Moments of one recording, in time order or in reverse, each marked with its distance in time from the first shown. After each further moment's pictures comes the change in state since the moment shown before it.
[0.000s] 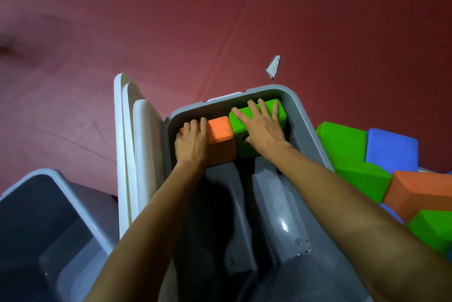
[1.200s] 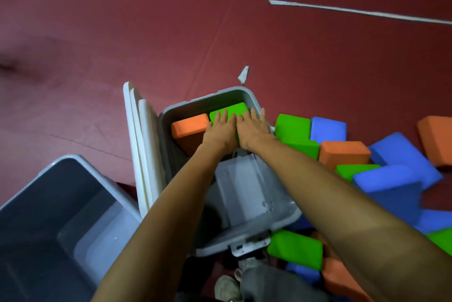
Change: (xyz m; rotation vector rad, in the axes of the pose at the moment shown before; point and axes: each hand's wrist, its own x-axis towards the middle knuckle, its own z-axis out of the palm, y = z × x) left_hand -0.107 0.116 -0.131 -0.274 -0.212 0.269; right_hand -0.154 0.003 -0.126 0.060 -0.225 0.184
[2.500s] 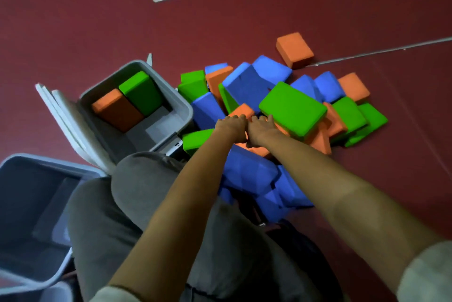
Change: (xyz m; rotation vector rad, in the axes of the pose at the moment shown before) left_hand -0.316 0.326 0.160 0.331 -0.199 0.402; right_hand -0.452 0.180 0.183 0.188 -0.094 0.374
